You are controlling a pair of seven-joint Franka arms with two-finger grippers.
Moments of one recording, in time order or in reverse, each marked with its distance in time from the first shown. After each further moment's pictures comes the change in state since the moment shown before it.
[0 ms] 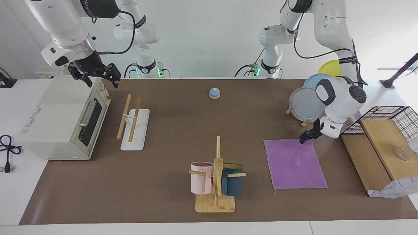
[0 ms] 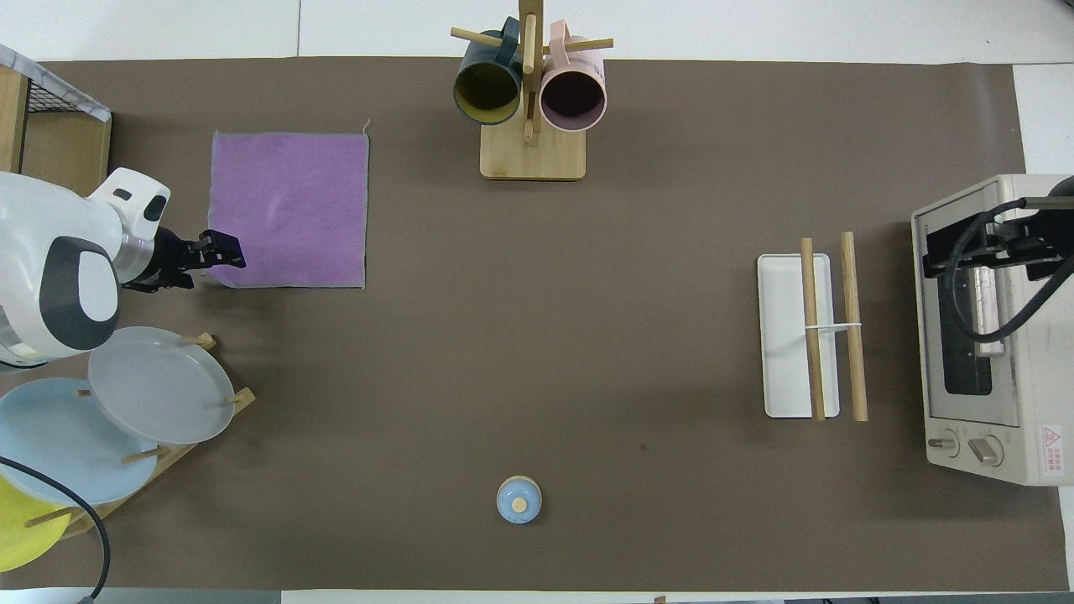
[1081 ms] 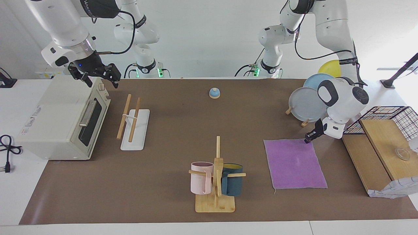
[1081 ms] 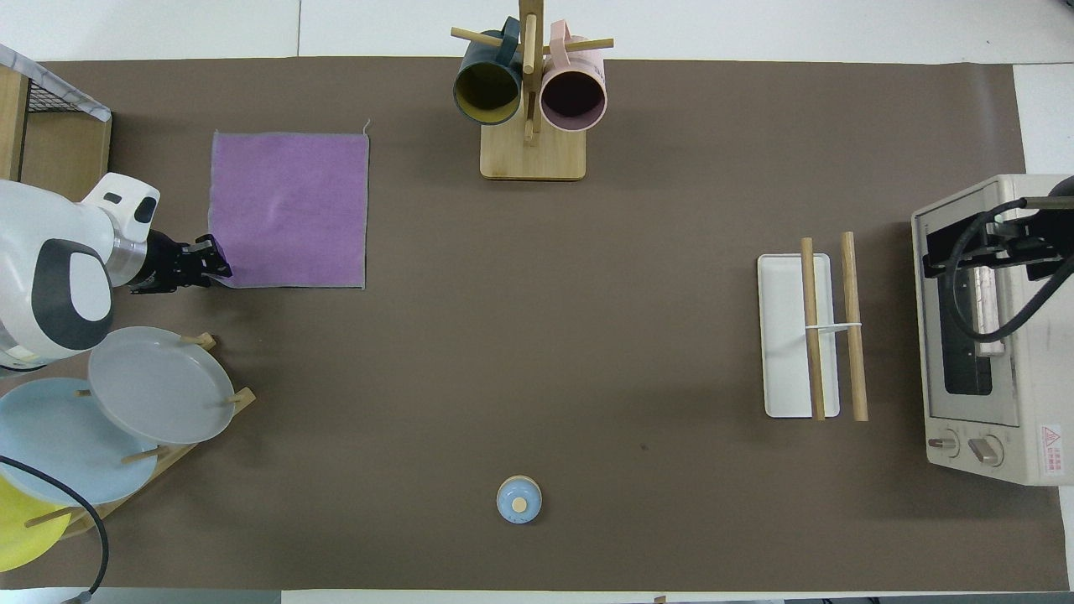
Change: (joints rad) left arm 0.021 0.004 0.000 -0.007 -0.037 0.004 -0.008; right arm 0.000 0.000 0.000 0.000 0.000 0.000 0.000
